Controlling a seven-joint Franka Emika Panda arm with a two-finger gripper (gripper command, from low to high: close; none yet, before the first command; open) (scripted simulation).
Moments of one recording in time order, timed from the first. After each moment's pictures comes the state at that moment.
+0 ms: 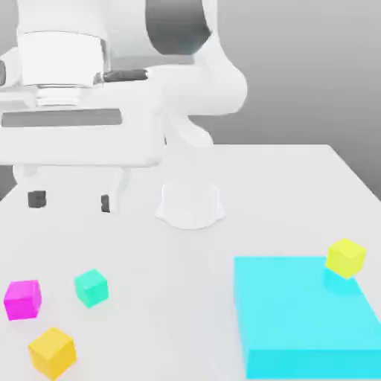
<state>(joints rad) -0.10 -0.05 -0.19 -2.34 0.13 2.55 0.79</state>
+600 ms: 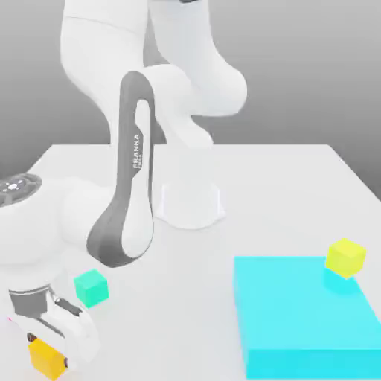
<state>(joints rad) -0.24 0.48 -0.17 -2.32 0.24 2.79 0.75</state>
